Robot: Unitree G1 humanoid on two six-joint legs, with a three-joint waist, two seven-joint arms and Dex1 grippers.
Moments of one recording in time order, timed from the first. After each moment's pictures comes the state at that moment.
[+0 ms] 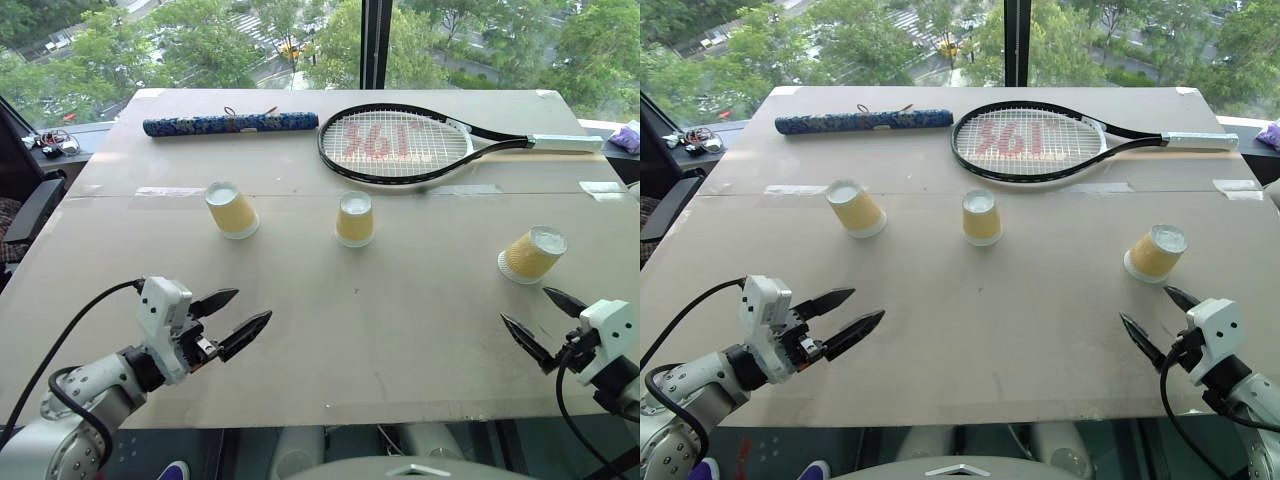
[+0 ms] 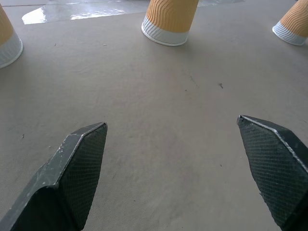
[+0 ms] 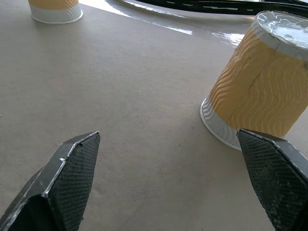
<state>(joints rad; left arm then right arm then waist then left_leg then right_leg) 0.40 0.66 0.43 -0.58 -0.74 0.55 -0.73 0.44 -0.51 -0.37 -0.38 0.40 0.10 0.69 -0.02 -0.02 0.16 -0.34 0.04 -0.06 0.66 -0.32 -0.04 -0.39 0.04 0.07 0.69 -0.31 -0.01</state>
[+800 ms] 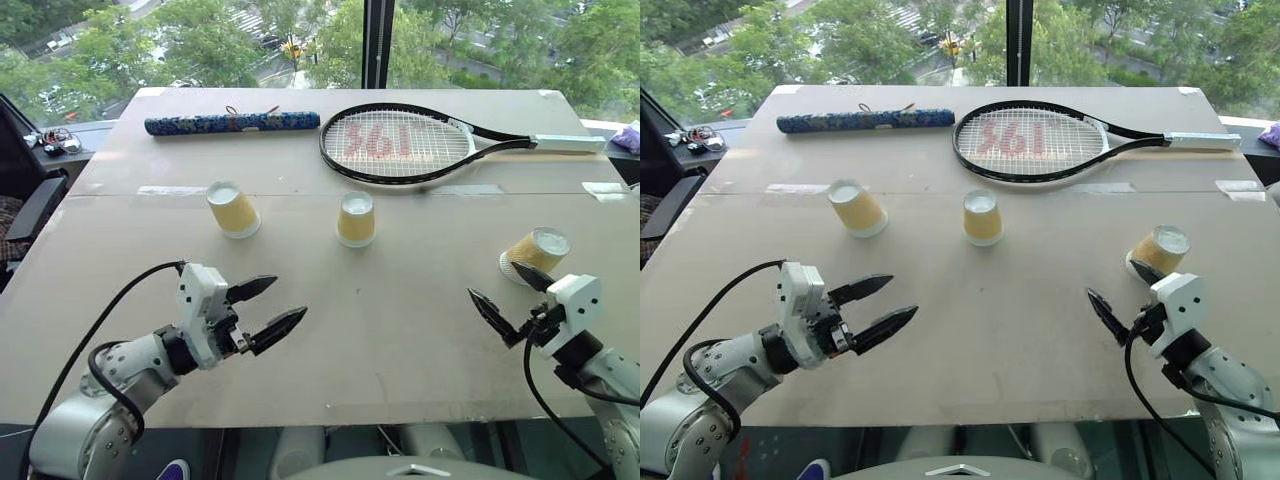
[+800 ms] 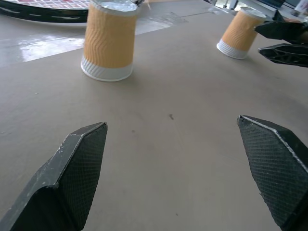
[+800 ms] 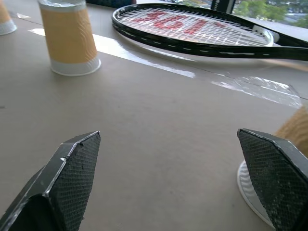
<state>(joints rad) 0.28 0.67 0.28 -0.63 -0.73 0.52 -0.81 0.35 -0.43 -0.26 -0.54 0.38 0.23 0.50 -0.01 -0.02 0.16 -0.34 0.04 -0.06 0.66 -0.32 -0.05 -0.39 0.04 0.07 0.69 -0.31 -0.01</state>
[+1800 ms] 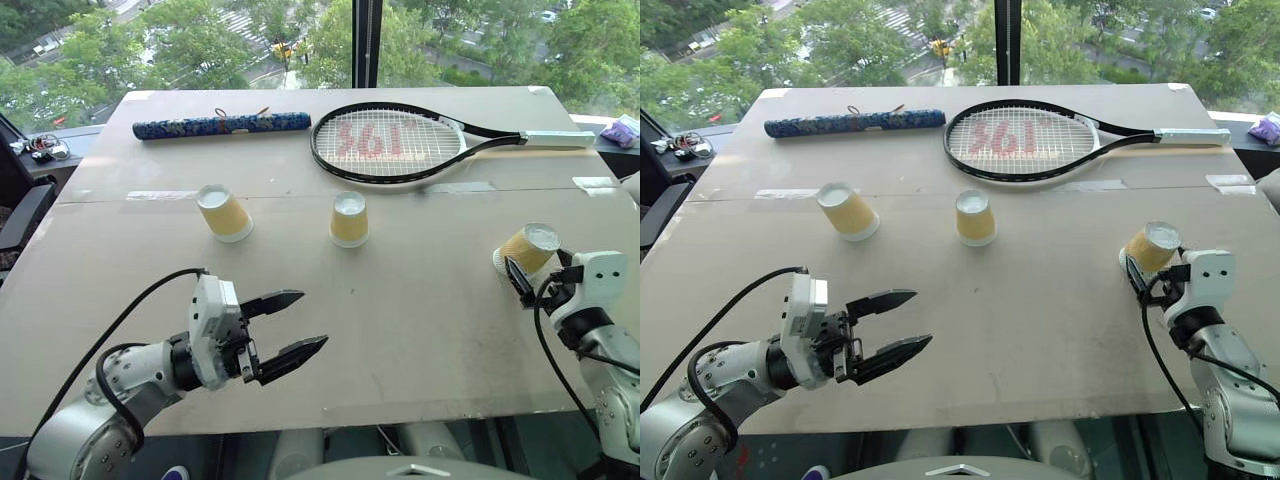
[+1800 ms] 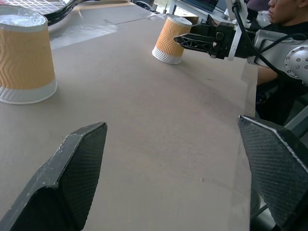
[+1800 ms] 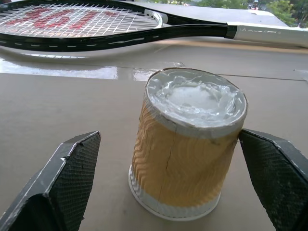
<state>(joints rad) 0.33 0.70 0.25 -0.70 -0.82 0.49 -0.87 0.10 -0.36 -0.33 -0.44 0.34 0.43 0.28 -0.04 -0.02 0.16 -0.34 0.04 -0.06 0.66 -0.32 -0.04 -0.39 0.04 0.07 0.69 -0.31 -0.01</state>
